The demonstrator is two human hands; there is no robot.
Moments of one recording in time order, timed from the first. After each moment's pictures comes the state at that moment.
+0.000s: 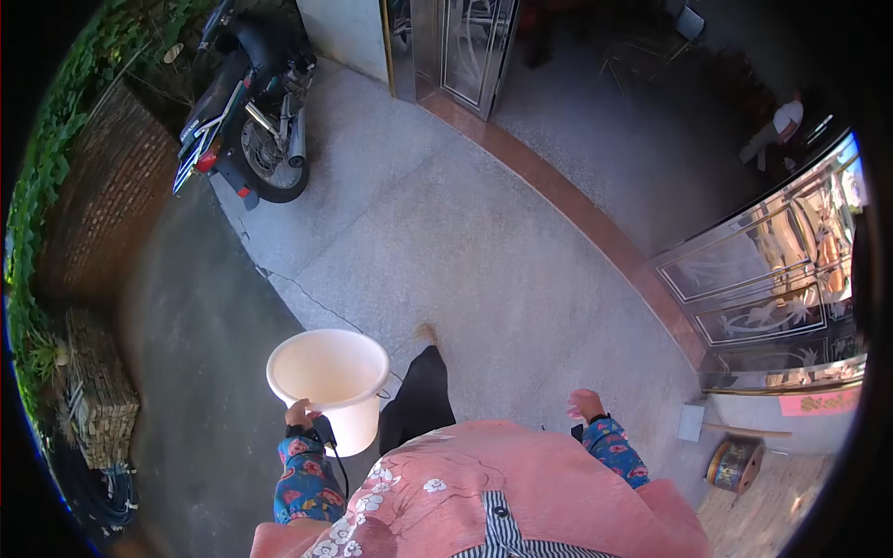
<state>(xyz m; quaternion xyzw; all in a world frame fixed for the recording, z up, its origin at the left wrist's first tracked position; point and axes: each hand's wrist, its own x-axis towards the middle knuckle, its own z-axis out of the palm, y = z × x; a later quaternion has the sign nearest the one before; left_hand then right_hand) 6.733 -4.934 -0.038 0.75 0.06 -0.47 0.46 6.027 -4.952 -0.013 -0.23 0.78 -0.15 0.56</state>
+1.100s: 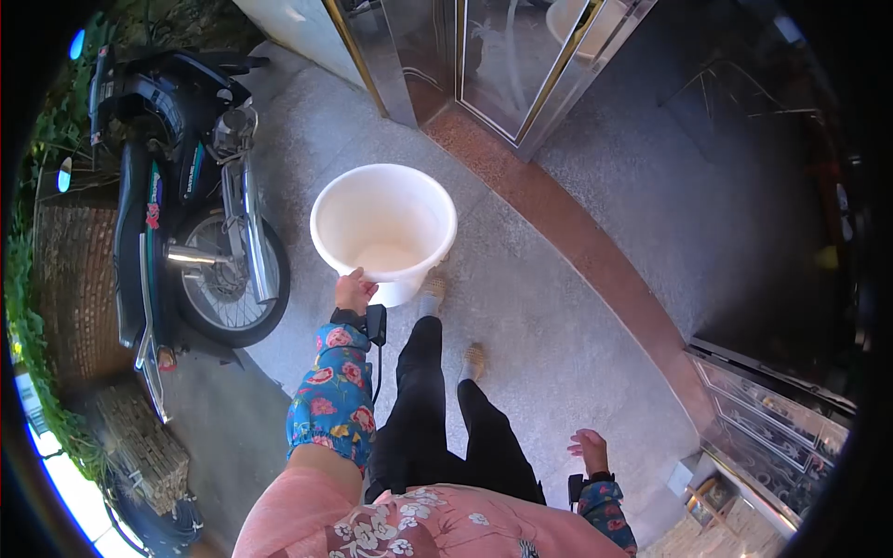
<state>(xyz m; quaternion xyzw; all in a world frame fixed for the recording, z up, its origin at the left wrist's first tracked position) 6.644 -5.947 -0.164 0.63 0.03 -0.64 0.45 6.112 -5.588 -0.028 -0.10 0.80 -0.17 0.56</state>
